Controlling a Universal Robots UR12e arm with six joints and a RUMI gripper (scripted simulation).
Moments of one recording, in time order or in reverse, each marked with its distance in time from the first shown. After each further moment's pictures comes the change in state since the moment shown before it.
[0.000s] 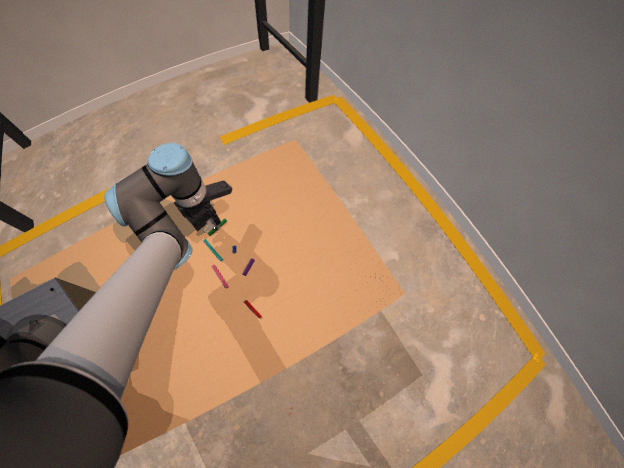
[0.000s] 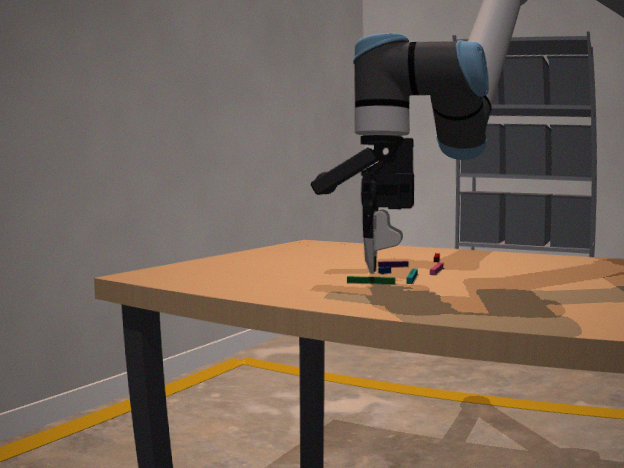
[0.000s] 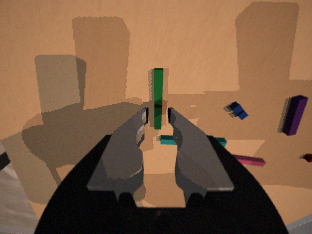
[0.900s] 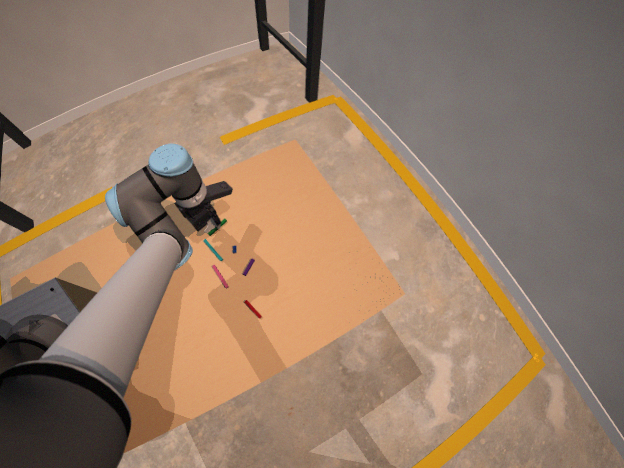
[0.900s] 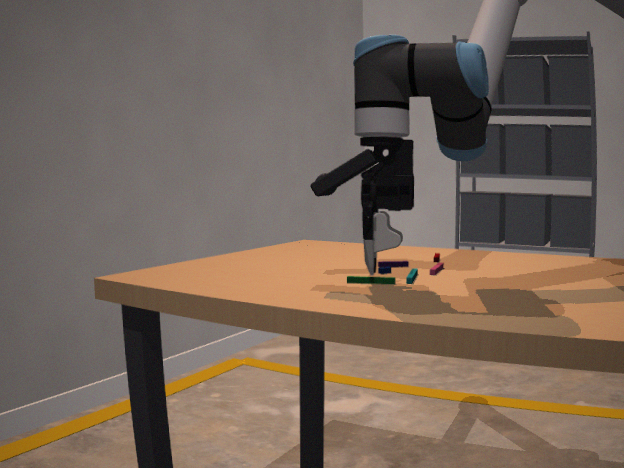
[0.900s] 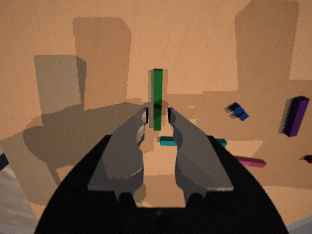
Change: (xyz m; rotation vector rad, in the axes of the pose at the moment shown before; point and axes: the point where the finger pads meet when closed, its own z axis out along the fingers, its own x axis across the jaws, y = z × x) arm 0.001 0.000 0.002 0.000 0.000 0.000
